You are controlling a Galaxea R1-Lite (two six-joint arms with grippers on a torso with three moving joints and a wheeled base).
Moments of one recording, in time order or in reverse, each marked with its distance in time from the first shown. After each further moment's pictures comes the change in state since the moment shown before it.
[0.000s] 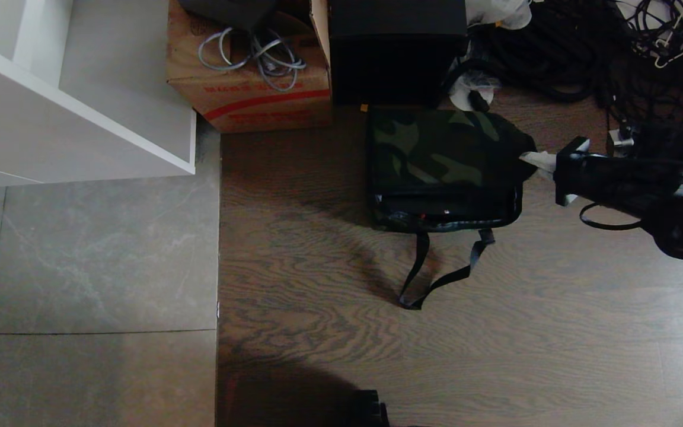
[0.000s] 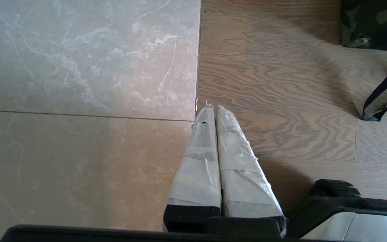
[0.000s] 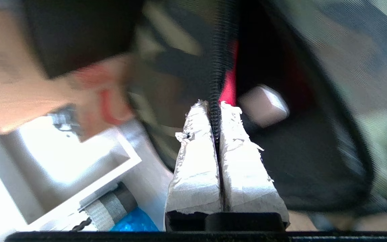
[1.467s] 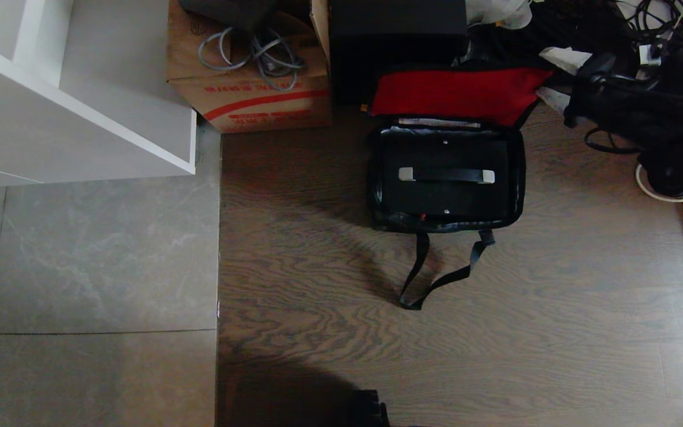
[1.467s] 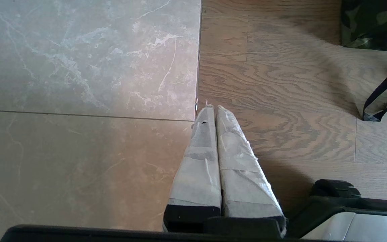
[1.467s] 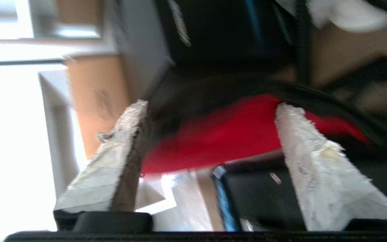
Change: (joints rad) left arm 0.000 0.000 0.000 0.000 0.000 0.000; right arm -0.010 0.093 -0.452 -0.013 -0.009 0.049
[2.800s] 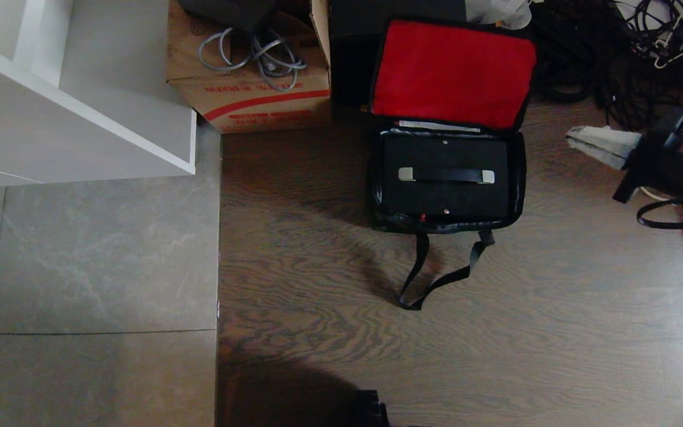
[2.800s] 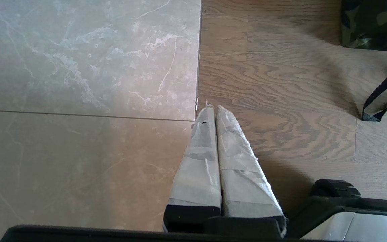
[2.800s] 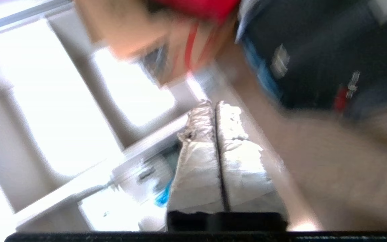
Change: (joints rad) left arm 0.000 0.000 0.000 0.000 0.000 0.000; right arm -0.024 -0.481 0.763 -0.051 0.230 0.162
